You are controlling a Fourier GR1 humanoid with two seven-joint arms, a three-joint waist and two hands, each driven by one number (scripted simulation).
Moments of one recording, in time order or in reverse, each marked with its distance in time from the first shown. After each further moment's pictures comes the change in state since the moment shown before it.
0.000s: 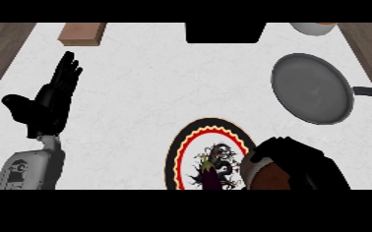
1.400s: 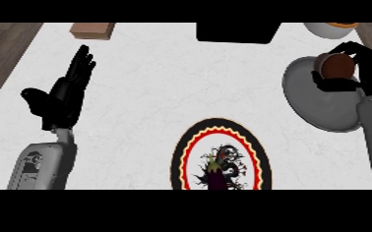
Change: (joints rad) left arm -0.054 -0.034 -0.041 0.016 -0.028 0.001 0.000; right arm -0.794 -0.367 -0.816 1.479 -0.294 -0.469 -0.575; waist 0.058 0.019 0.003
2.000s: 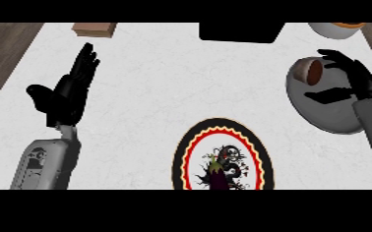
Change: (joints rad) left arm -0.024 -0.009 -0.003 0.023 0.000 -0.003 -0.004; right arm -0.145 -0.067 -0.070 0.446 -0.076 0.195 -0.135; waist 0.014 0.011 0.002
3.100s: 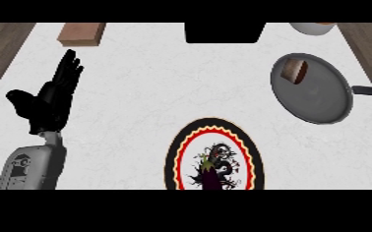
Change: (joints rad) left arm 0.049 0.040 0.061 0.008 0.020 -0.010 -0.012; right arm 0.184 -0.251 -0.222 0.099 -0.317 0.467 -0.342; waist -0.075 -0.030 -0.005
